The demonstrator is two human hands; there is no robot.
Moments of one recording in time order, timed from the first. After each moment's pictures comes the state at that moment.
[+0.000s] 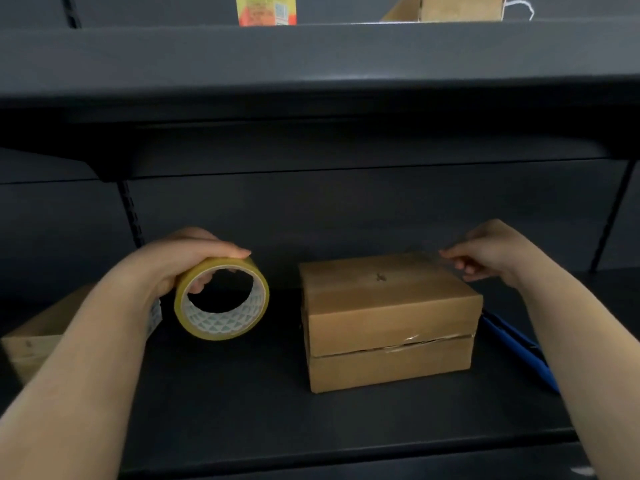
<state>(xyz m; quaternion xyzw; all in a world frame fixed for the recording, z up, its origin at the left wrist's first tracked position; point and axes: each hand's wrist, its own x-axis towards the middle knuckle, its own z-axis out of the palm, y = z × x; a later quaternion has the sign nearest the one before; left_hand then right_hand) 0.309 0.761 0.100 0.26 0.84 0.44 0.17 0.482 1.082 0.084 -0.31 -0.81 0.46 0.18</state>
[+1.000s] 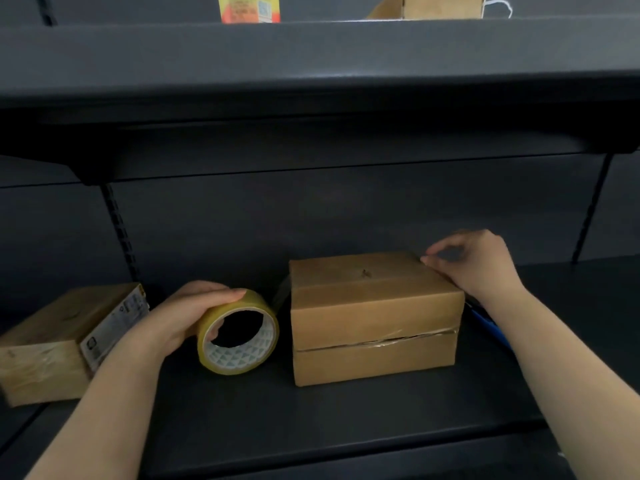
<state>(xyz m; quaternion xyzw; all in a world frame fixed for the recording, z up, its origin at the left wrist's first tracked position) 0.302 0.763 0.029 0.26 0.77 0.54 0.22 0.485 1.075 0.044 -0.24 -0.87 0.24 0.36</state>
